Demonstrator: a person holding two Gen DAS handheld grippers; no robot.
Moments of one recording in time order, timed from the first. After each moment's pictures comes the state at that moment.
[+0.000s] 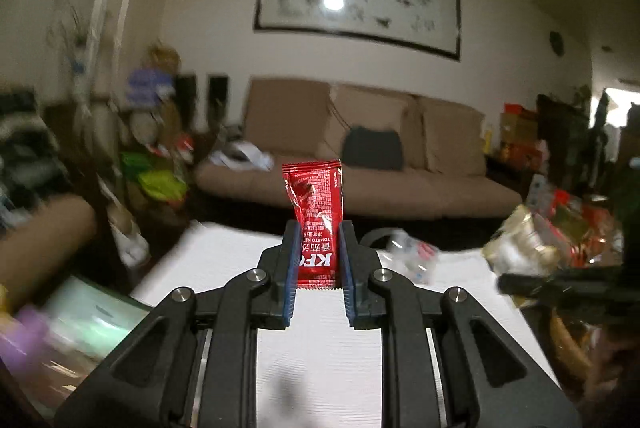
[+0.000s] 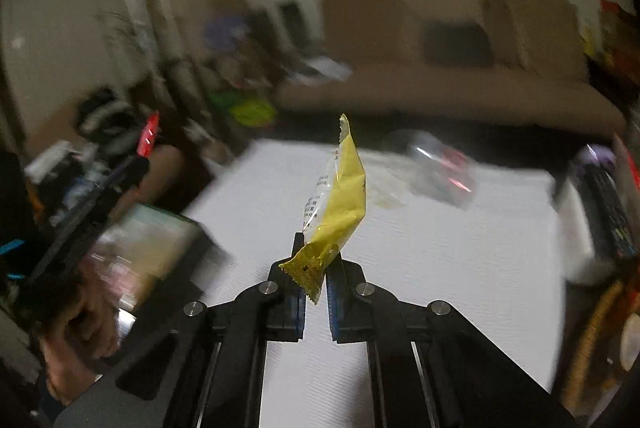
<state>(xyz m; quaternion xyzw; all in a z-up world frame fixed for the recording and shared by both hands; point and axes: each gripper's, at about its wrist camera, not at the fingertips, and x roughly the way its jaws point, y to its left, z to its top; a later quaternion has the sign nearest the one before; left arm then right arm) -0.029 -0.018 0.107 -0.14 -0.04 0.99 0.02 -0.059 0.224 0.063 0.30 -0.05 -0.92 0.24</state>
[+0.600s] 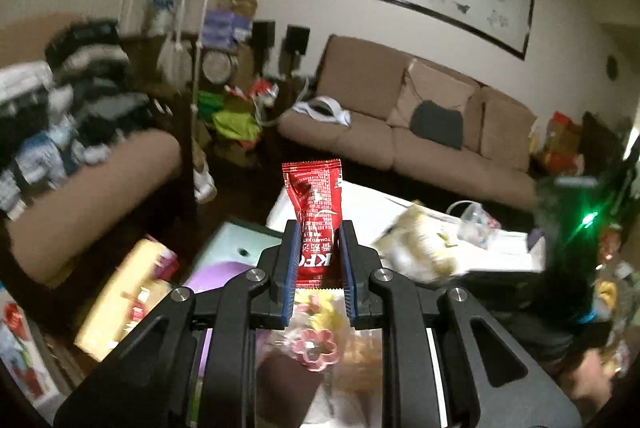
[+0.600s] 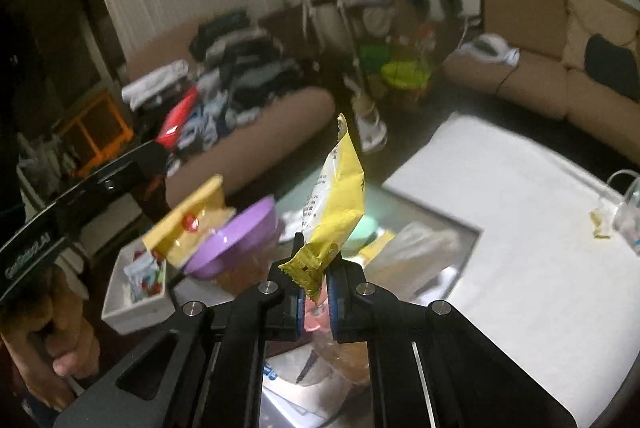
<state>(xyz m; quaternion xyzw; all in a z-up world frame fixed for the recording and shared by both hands) 0.050 -0.234 0.095 -0.25 -0.14 0.96 -0.03 -0.038 -0.085 0.026 0.38 0.03 -0.83 0.41</state>
